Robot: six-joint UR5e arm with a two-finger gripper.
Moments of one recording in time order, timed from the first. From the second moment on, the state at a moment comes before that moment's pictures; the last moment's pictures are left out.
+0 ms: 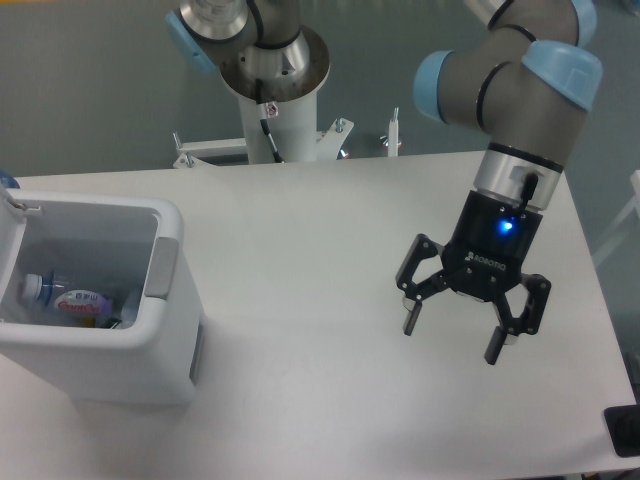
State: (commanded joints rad) arm 2.68 -1.98 -1.41 -0.87 0.97 0.84
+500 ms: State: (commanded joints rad) arm 2.59 -1.98 -1.43 -0.96 1.40 1.03
